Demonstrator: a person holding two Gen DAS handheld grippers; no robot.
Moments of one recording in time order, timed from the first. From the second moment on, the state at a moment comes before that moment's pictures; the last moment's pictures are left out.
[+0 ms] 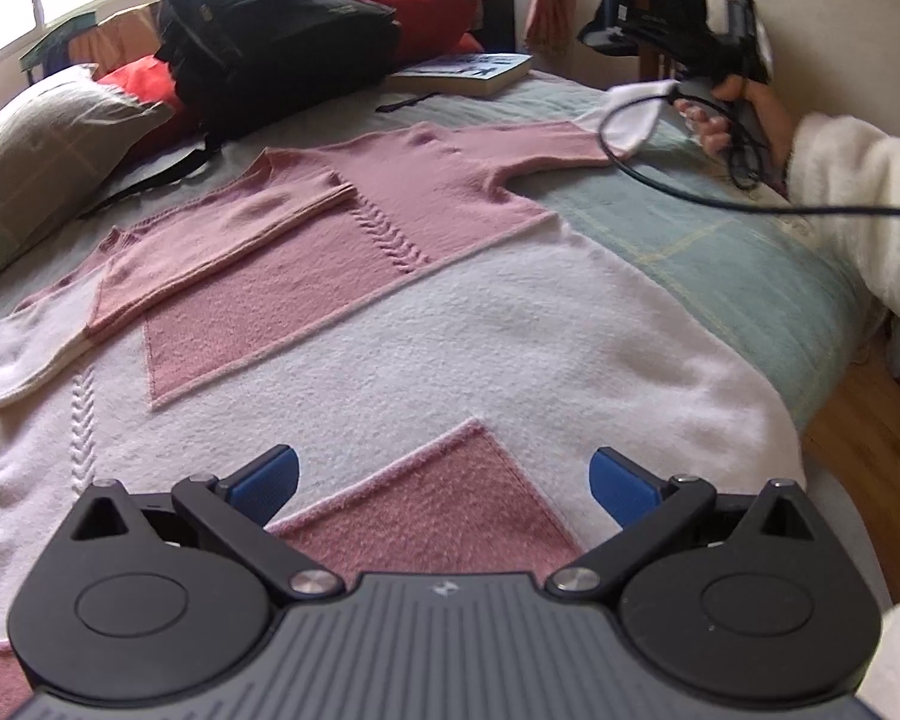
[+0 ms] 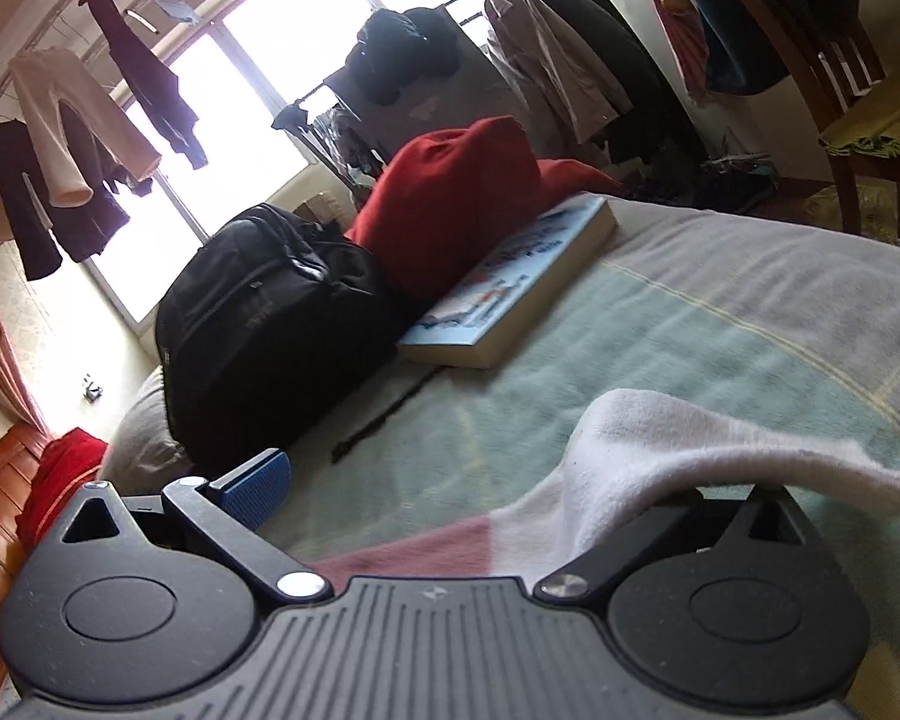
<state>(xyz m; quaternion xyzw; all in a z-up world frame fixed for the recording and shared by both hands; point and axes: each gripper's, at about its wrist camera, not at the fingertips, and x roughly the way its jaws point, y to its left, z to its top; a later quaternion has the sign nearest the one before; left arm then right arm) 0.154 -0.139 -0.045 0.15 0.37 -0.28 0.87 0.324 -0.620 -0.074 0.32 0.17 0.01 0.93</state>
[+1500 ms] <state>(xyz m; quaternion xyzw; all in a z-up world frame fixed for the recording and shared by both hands) 0.113 -0.003 -0.019 0.11 0.34 -0.26 0.90 0.375 -0.362 0.028 0.22 0.23 0.12 0.94</state>
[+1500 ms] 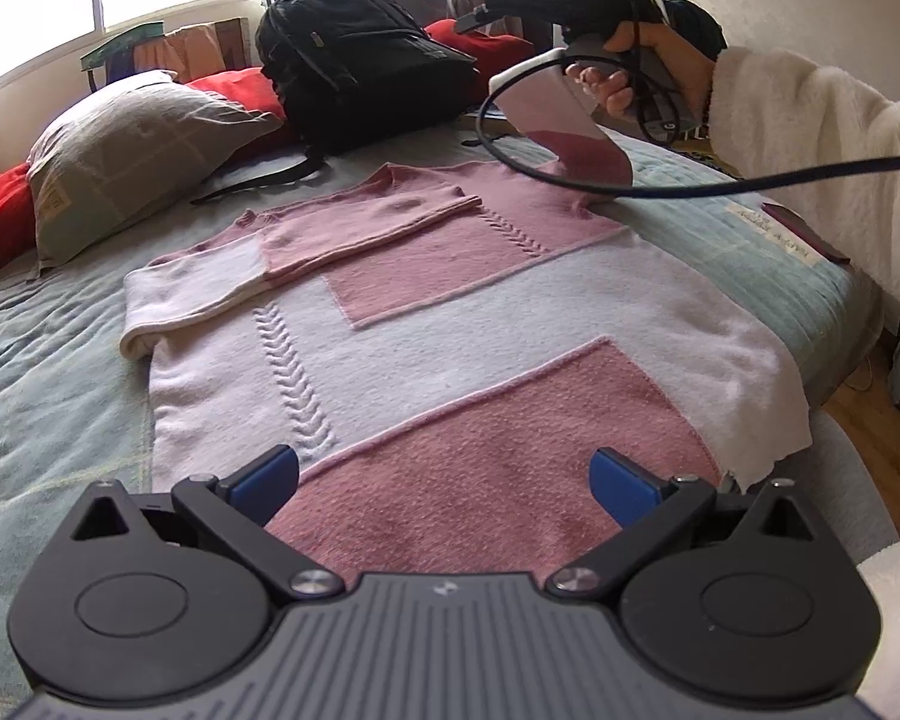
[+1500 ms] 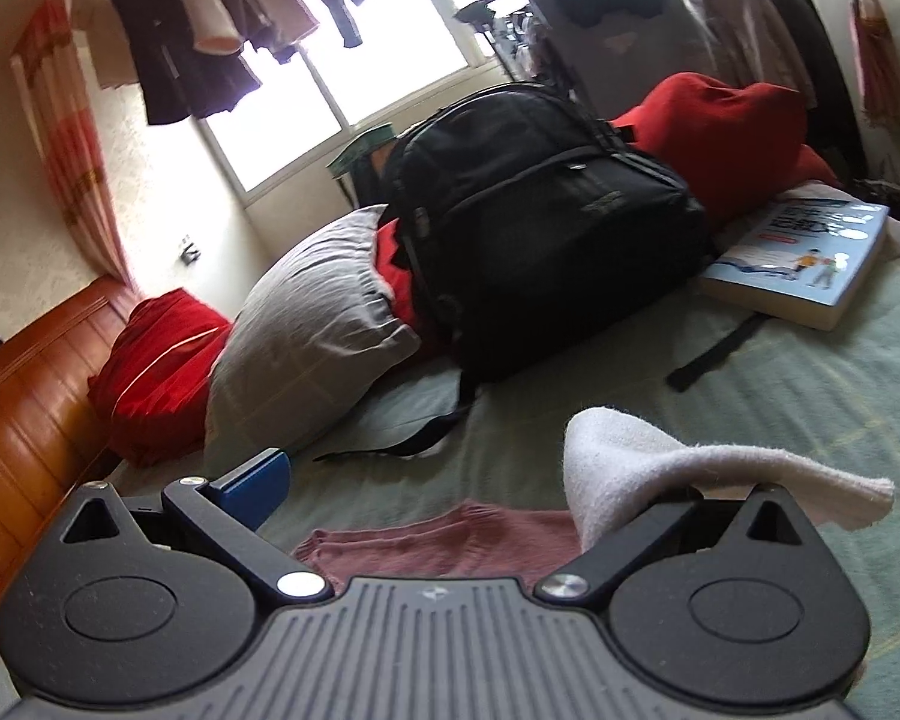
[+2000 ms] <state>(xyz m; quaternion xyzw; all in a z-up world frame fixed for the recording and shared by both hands) 0.112 -0.013 -0.021 0.11 0.35 -0.28 0.89 0.390 -0.283 0.023 0.17 0.24 0.17 0.94</state>
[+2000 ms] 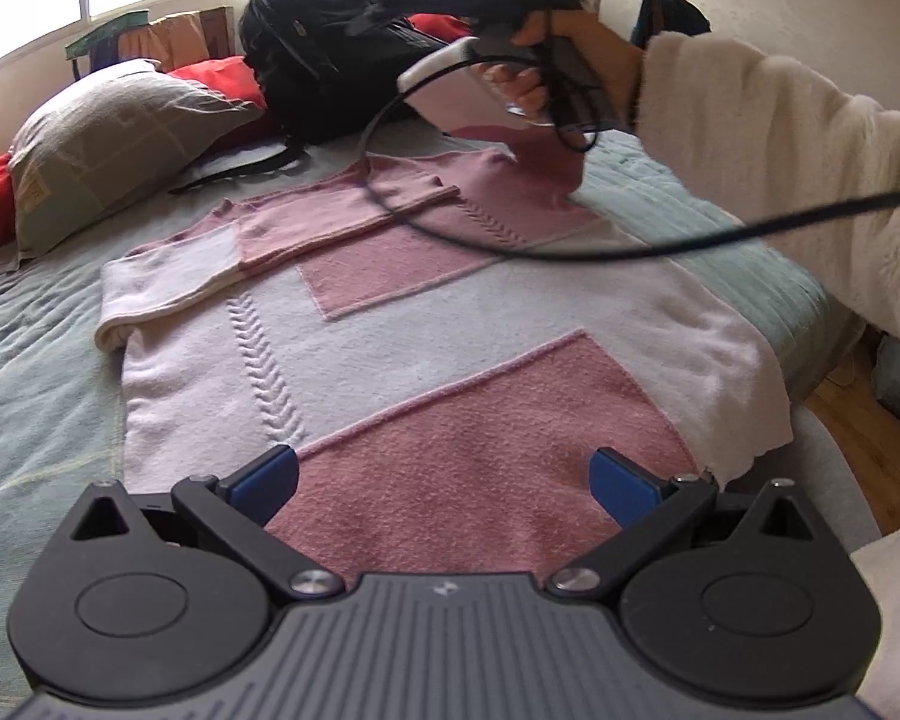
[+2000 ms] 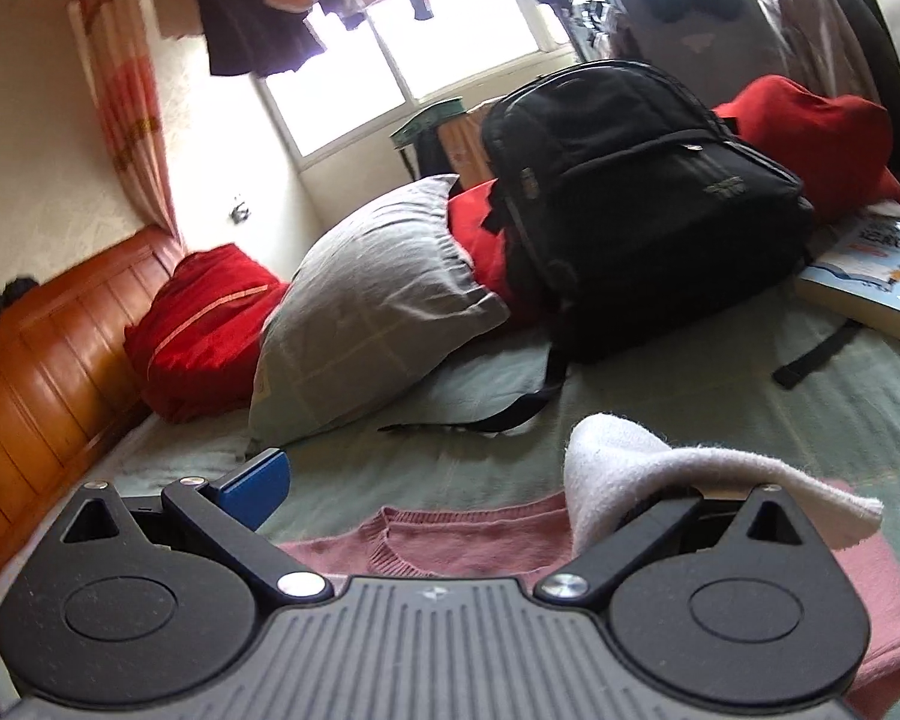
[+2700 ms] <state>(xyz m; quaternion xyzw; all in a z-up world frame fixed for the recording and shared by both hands) 0.117 -0.029 -0.028 0.13 0.38 -0.28 0.87 0.413 -0.217 -0.023 0.15 0.27 0.19 0.93</state>
